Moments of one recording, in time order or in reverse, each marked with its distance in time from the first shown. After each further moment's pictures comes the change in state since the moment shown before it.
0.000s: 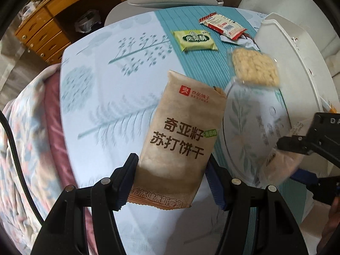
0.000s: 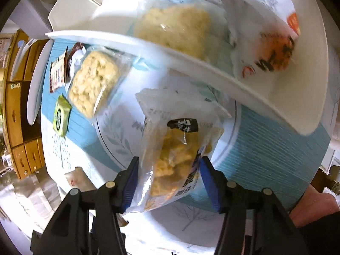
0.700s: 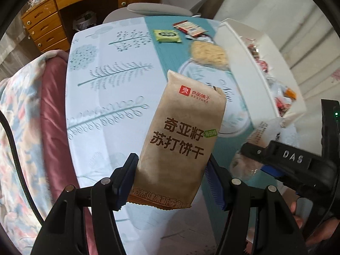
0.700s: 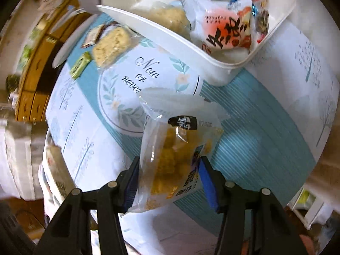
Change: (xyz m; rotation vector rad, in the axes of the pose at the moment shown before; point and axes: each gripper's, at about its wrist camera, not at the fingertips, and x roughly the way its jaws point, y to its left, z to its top) left arm -0.077 -0.024 -0.120 -0.050 -0.113 -0.175; right arm -0.004 -0.059 -0.051 -0.382 -0.162 0.058
